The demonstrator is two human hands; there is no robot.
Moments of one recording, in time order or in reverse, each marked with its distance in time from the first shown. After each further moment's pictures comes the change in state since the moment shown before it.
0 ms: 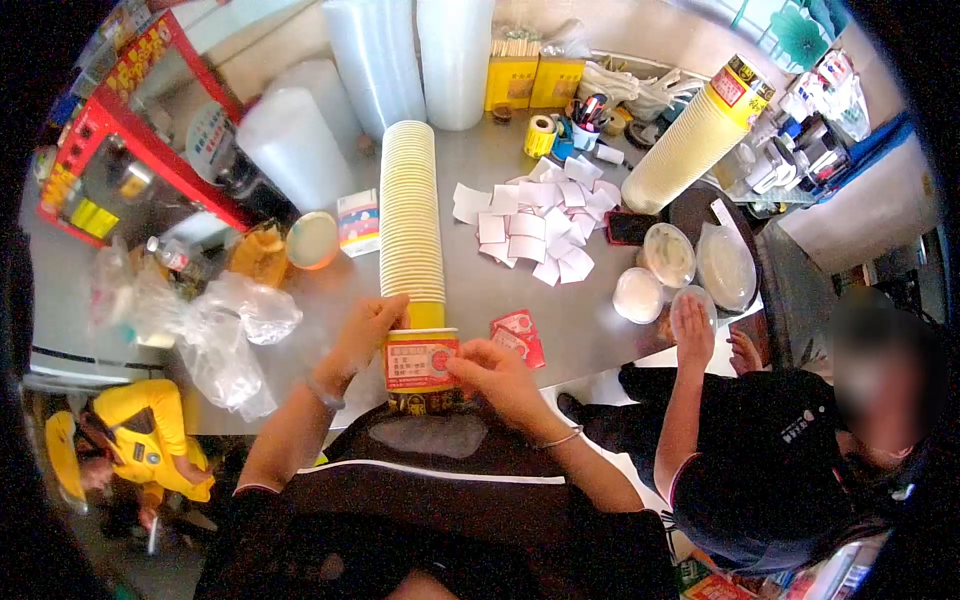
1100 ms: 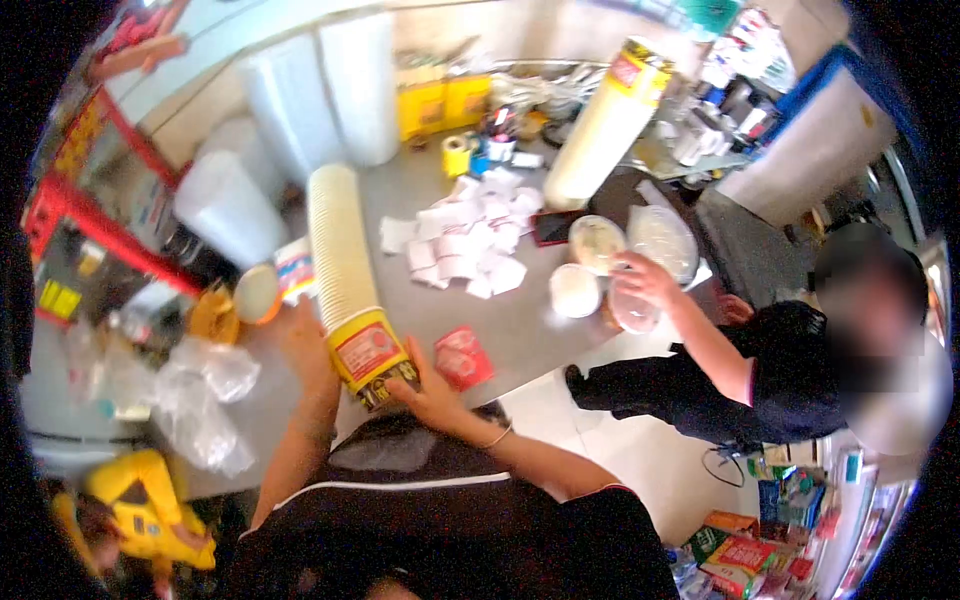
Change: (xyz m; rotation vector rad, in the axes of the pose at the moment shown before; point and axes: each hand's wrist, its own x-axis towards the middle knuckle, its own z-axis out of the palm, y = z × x) left_hand 0.029 0.016 0.038 -0.466 0.844 0.230; right_hand 0.035 0.067 -0.006 -0.225 0.087 -0.272
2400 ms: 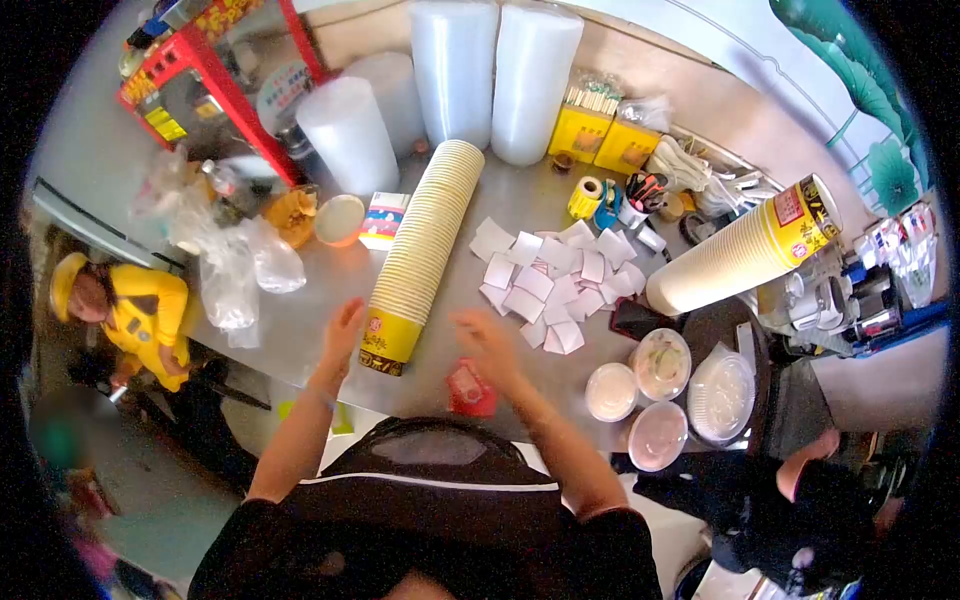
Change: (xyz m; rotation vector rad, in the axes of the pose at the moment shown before) left_hand -0.018 -0.092 -0.052 0.241 0.118 -0.181; right_hand 0.115 0.010 -0.117 -0.214 -0.398 -0.298
